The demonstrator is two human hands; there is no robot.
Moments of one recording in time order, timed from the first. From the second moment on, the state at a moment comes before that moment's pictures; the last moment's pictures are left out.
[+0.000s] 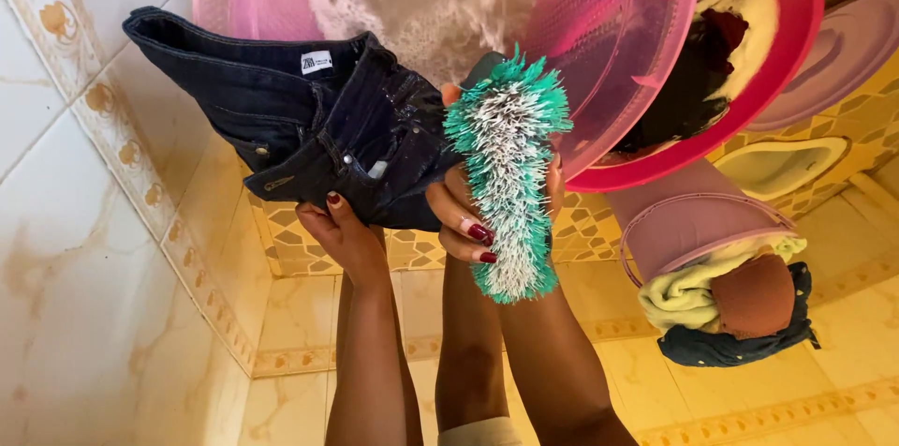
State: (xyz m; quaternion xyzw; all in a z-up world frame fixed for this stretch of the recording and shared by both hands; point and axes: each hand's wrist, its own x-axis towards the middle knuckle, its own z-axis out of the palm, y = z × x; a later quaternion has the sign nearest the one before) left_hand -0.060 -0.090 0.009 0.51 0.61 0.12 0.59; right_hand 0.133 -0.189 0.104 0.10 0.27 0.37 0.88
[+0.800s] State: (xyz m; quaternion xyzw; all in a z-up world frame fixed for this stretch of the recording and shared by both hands) left_hand -0.062 -0.092 0.004 0.63 0.59 0.10 0.50; right_hand 0.107 -0.198 0.034 -0.67 0.12 0.52 0.51
